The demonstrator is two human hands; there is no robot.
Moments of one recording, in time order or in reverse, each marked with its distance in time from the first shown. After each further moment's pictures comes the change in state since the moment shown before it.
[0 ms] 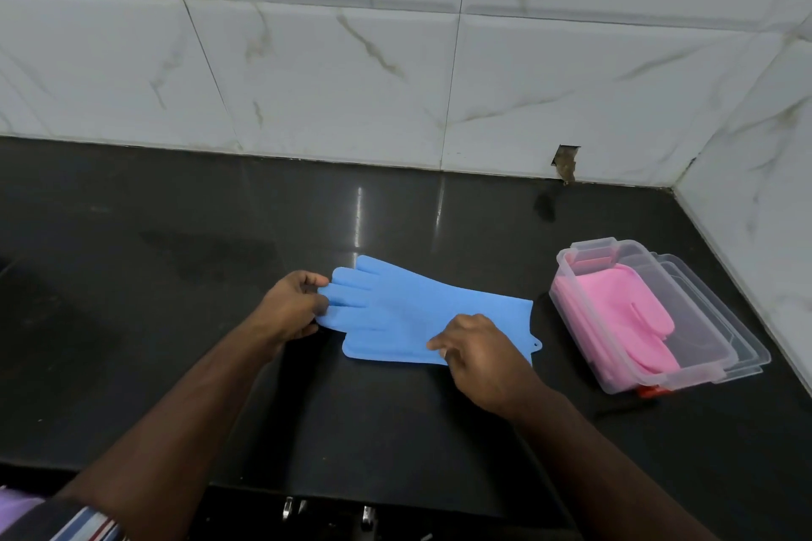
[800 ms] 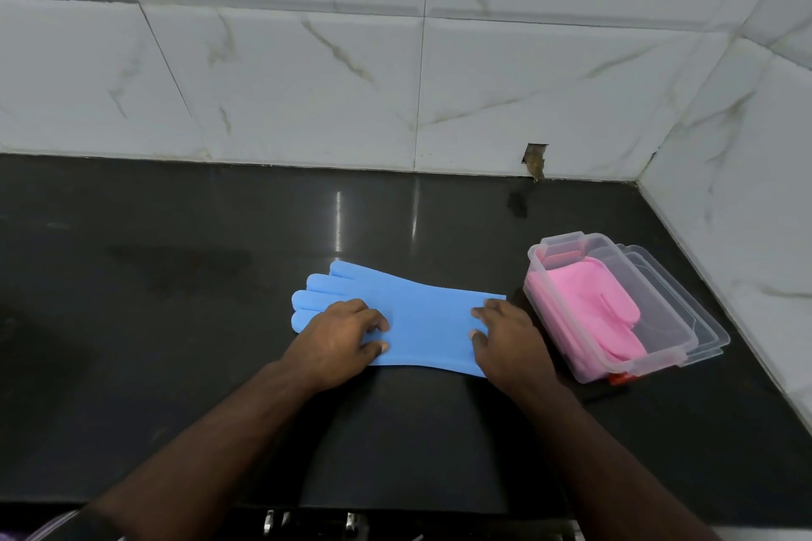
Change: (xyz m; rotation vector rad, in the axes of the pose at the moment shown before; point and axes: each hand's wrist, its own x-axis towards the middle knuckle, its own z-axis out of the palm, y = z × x) left_hand -0.019 -0.006 0.069 0.895 -0.198 0.752; right_hand -0.011 0.049 -0.011 -0.135 0.149 0.432
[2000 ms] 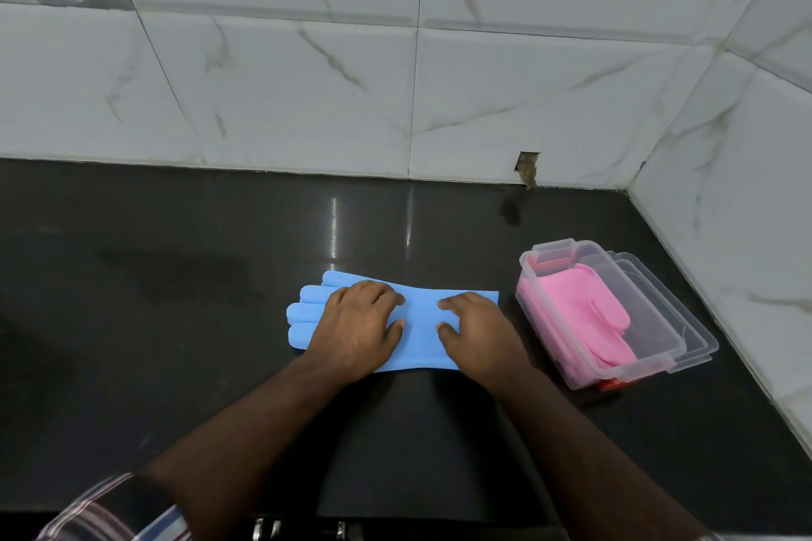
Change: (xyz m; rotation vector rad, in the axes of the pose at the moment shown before) left_hand 0.024 0.030 0.013 0.186 0.276 0.082; right_hand 0.012 -0.030 -0.016 0.133 -0.042 -0.100
